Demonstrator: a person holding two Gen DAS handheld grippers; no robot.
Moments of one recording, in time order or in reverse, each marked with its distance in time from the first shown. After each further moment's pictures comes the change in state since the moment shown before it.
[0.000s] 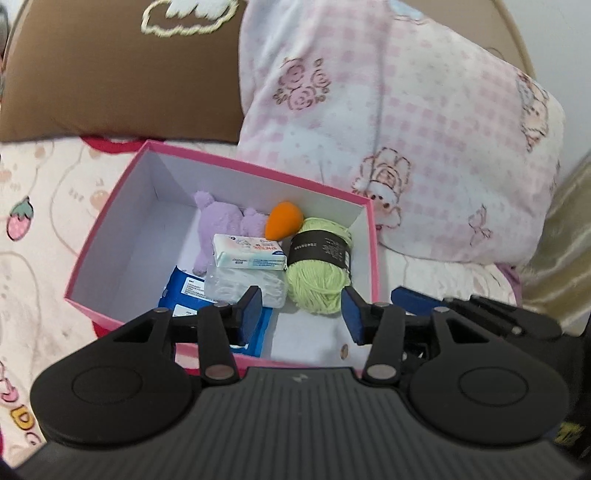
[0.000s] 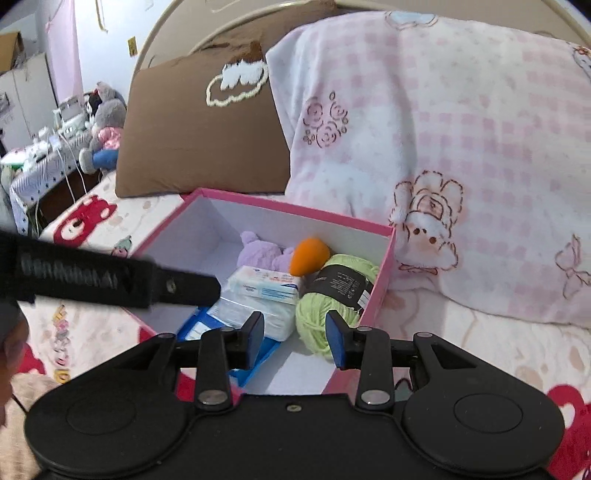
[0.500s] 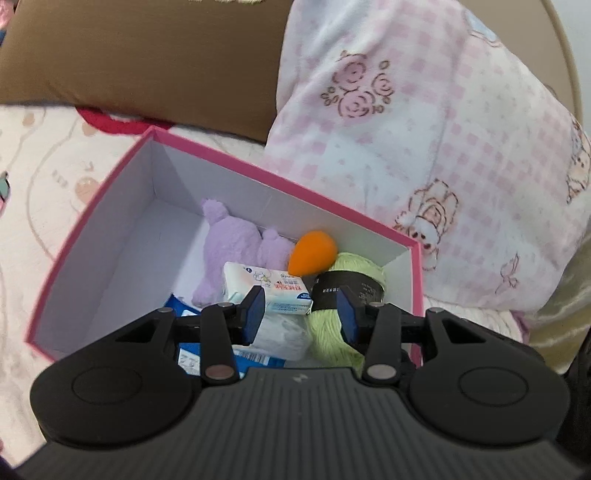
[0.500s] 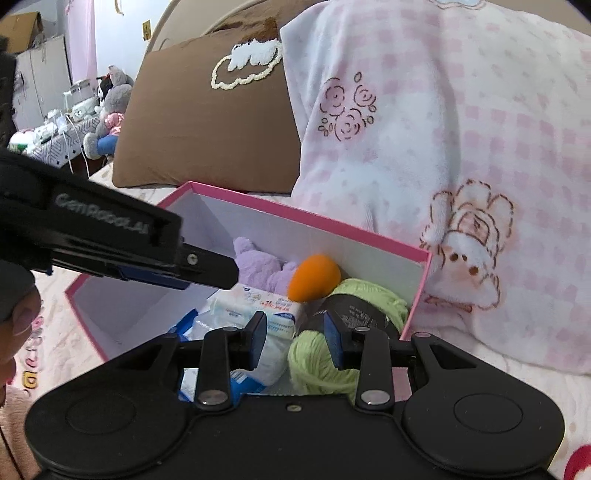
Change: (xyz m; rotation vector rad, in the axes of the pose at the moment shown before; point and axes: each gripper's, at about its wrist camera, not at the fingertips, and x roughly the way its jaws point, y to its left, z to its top) left arm 0.068 0.047 0.034 -0.135 -0.003 -0.016; right arm 0.077 -0.006 0.013 -0.083 -0.004 0.033
